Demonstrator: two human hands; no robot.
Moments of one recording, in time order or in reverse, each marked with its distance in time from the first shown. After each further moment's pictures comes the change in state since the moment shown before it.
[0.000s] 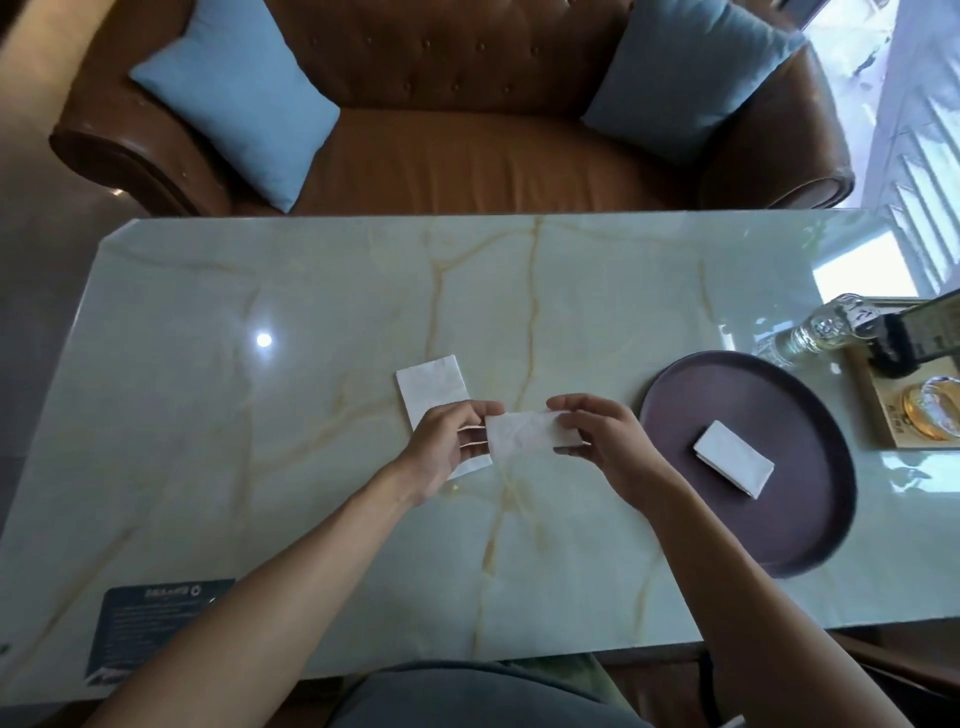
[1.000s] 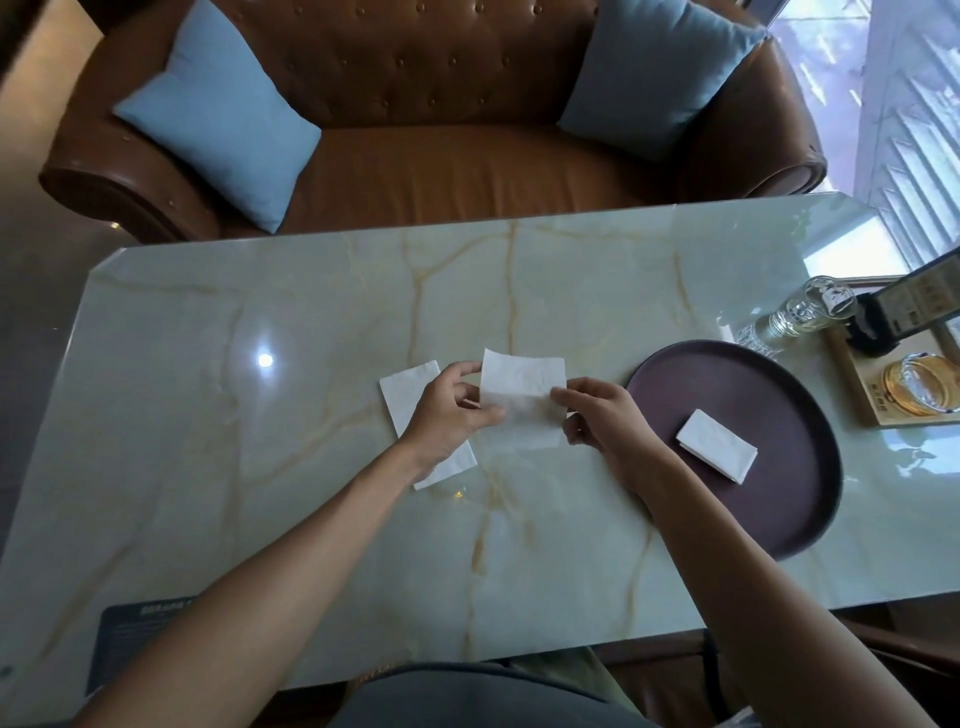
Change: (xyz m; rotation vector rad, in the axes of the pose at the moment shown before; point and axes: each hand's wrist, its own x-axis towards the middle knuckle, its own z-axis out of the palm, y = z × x) left_hand 0.000 0.025 0.040 0.468 0.058 0.255; right_hand -0.001 -0.016 -0.022 -0.057 0.118 -0.012
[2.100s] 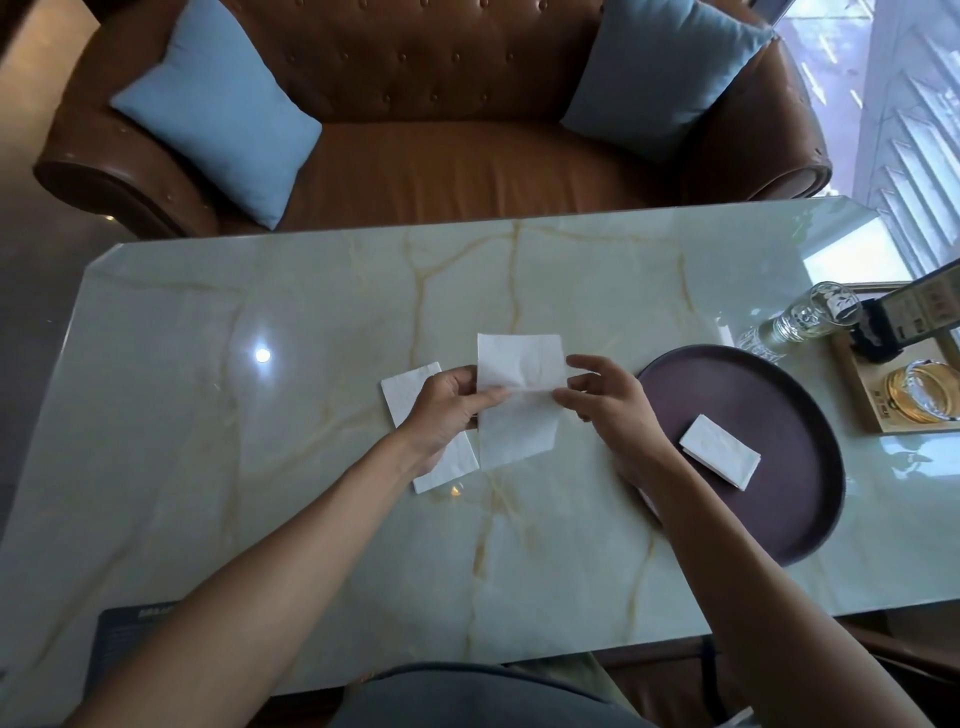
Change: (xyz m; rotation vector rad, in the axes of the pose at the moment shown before) left_hand 0.007 0.013 -0.008 -0.186 -0.085 -0.107; right_hand 0.000 -0.013 0.002 -0.056 0.019 -0.170
